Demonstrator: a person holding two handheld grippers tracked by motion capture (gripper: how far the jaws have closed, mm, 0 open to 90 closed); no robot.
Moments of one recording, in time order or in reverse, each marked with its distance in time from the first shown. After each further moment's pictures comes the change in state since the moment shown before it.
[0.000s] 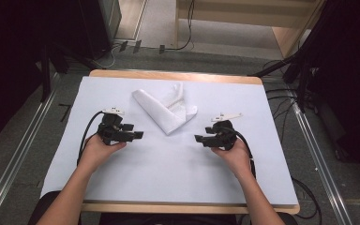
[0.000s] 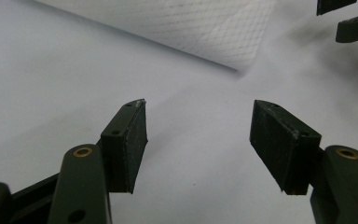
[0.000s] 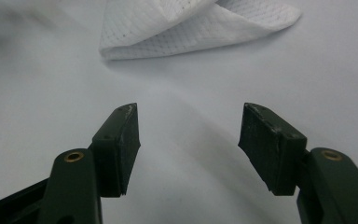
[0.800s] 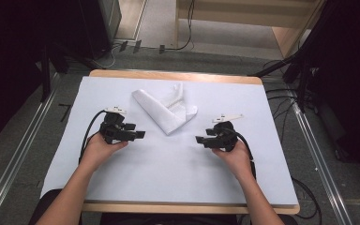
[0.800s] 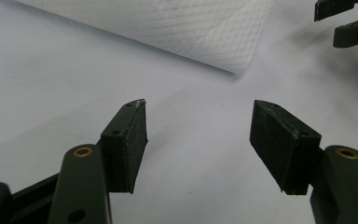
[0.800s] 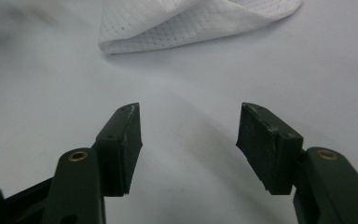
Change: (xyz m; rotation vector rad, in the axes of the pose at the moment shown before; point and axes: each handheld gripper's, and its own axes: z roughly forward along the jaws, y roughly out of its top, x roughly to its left) left arm -0.001 0.002 0.002 0.009 0.000 0.005; right arm 0.000 -0.003 -0.001 0.012 0.002 0.020
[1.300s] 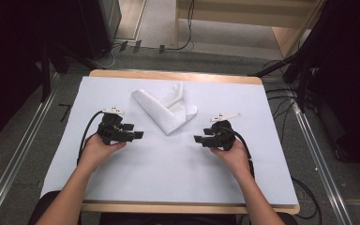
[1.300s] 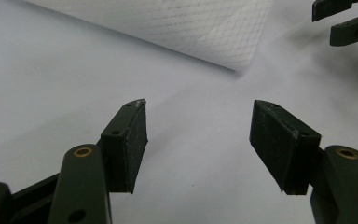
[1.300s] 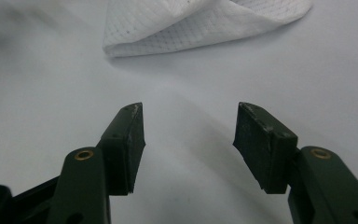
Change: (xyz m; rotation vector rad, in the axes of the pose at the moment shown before) left arm 0.000 -0.004 -0.005 -0.009 0.010 0.003; right arm 0.003 0.004 0.004 0.008 0.011 0.000
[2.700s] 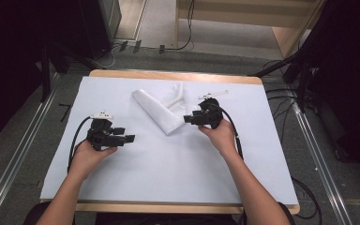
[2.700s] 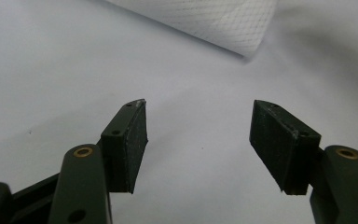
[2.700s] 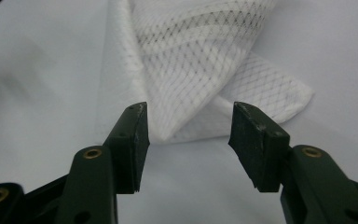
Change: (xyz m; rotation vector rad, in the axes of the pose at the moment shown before) left arm 0.003 -0.021 -0.022 -0.029 0.035 -0.043; right arm -0.007 0.071 0.034 0.002 0.008 0.036
